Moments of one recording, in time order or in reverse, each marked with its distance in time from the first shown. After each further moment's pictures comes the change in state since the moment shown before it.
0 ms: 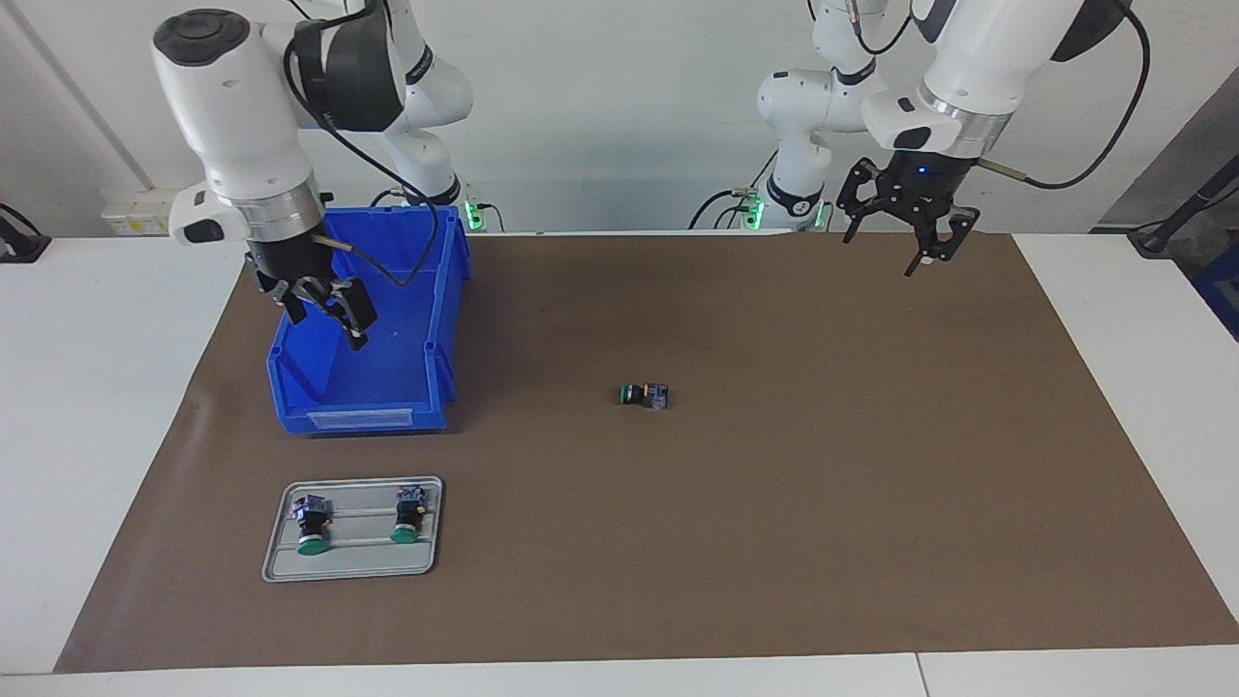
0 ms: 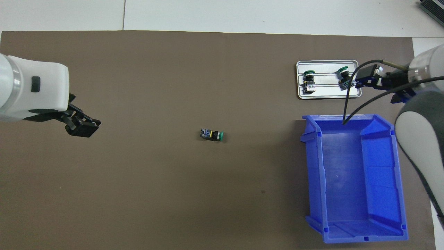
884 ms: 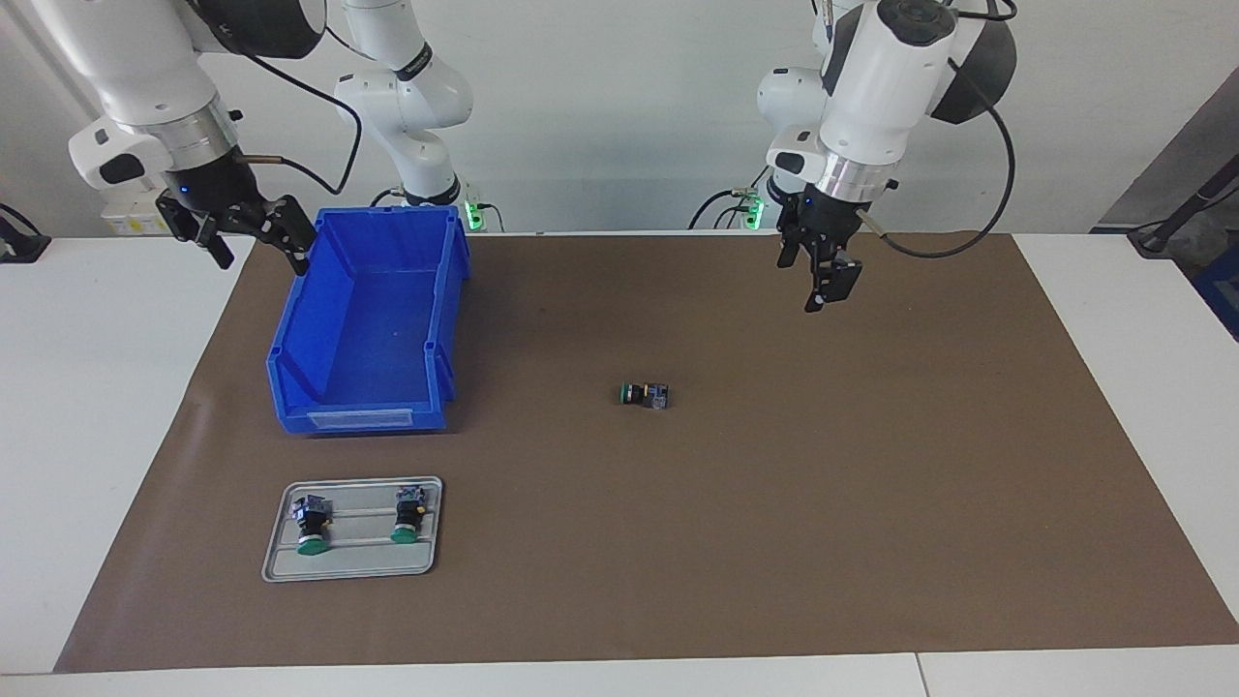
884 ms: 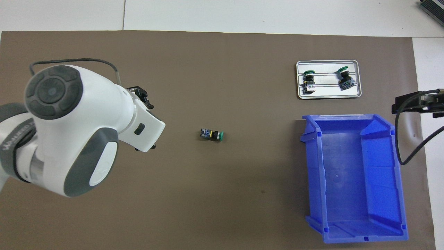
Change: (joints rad) left arm -0.192 0.060 -0.002 -0.227 -0.002 0.304 0.404; right arm -0.085 -0.080 0.019 0.030 0.013 -0.188 -0.304
